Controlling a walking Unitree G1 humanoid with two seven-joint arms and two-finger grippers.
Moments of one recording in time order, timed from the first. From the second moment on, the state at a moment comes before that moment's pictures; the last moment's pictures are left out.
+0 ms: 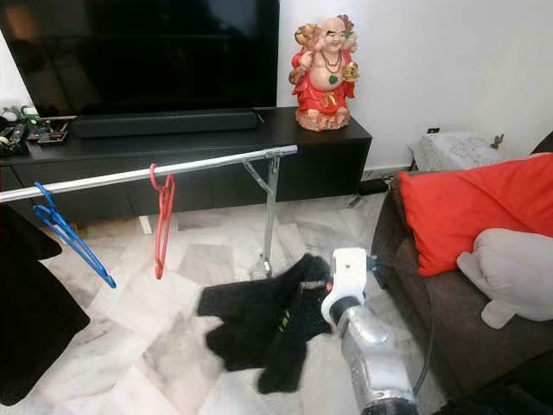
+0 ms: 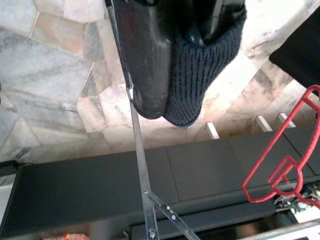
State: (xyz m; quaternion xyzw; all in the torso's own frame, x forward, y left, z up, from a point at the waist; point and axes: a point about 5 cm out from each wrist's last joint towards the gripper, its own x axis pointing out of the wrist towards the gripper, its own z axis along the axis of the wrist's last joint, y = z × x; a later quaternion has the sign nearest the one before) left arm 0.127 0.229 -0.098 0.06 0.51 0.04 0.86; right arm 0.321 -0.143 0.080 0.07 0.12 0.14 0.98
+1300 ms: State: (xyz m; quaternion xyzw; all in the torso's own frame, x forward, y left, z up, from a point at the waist) left arm 0.124 0.232 -0.098 -0.01 0.48 0.11 0.87; right arm 0.318 -0.151 0.055 0.04 0.14 0.12 0.98
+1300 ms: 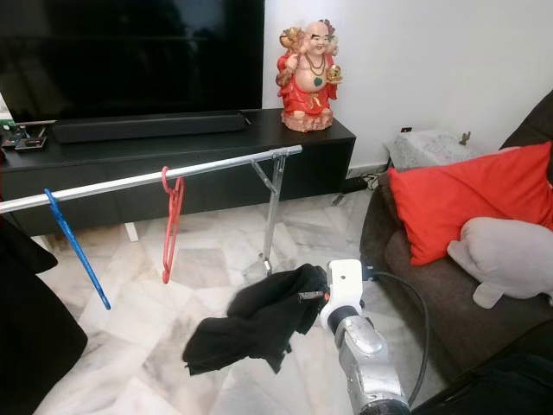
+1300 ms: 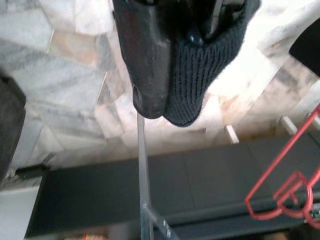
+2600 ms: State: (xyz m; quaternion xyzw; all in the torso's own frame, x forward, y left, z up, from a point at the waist) left arm 0.265 0.222 0.062 0.07 0.01 0.04 1.00; right arm 0.266 -0.159 -0.029 0.07 0.30 0.07 0.95
